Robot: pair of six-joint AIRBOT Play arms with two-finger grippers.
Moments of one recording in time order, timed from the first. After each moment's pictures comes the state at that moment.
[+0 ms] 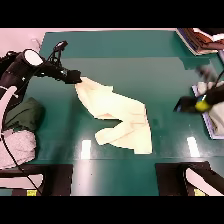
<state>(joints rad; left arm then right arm) -0.15 -1.45 1.43 1.06 -1.05 -1.35 -0.17 -1.01 0.93 -1.23 1.49 1.52</state>
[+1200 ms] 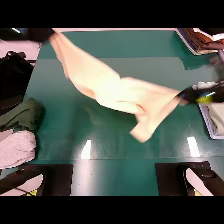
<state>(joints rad) -0.15 -1.14 1.80 1.15 -1.06 -1.36 -0.18 -0.79 1.08 -1.08 1.30 1.43</state>
